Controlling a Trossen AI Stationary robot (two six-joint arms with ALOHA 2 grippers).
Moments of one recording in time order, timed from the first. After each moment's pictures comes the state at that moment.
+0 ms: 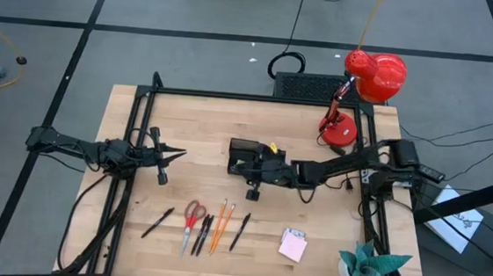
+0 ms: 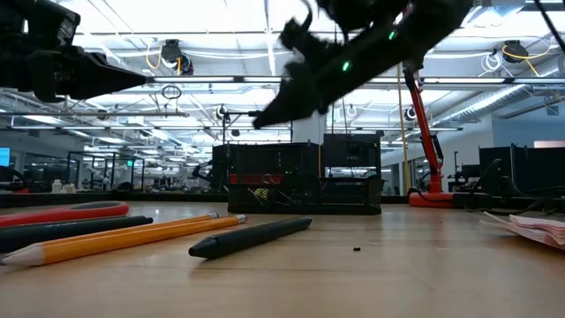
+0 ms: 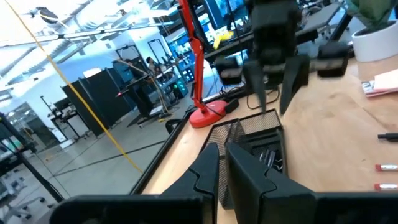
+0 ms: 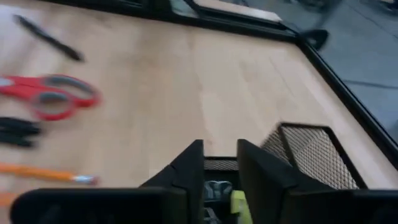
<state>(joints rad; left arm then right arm) -0.17 0.18 0.01 0.19 -0.39 0.44 0.10 1.76 0.96 0.32 0.33 -0.09</state>
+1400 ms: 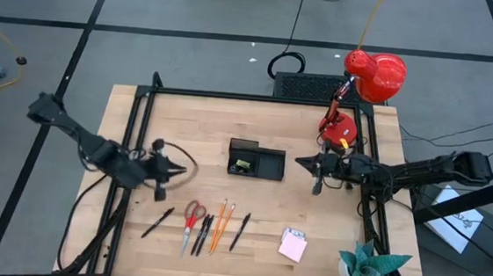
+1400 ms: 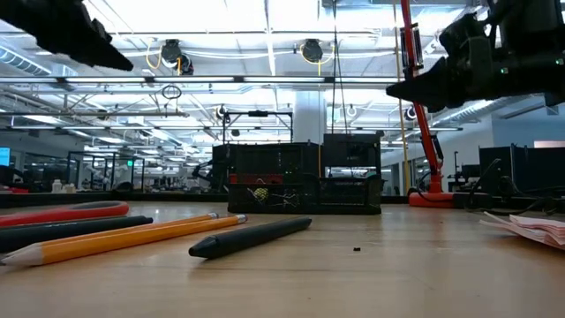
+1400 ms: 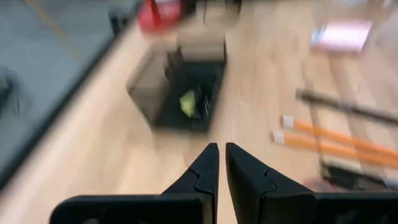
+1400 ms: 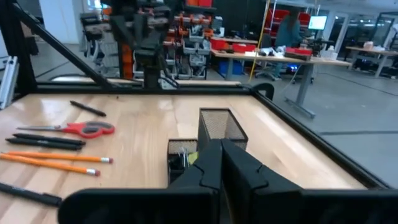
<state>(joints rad) -0.54 0.79 0.59 -0.54 -0.65 -0.35 -0.02 0.89 0.08 0.76 0.18 -0.06</state>
